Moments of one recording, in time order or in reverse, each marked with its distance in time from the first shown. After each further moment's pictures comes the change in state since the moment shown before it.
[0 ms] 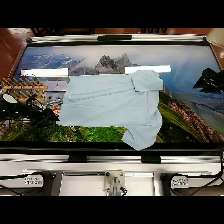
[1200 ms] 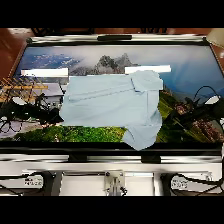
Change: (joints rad) left arm -0.083 -0.011 -0.059 -0.116 0.126 0.058; right arm 0.020 0.108 -0.897 0.129 -0.349 -0.069
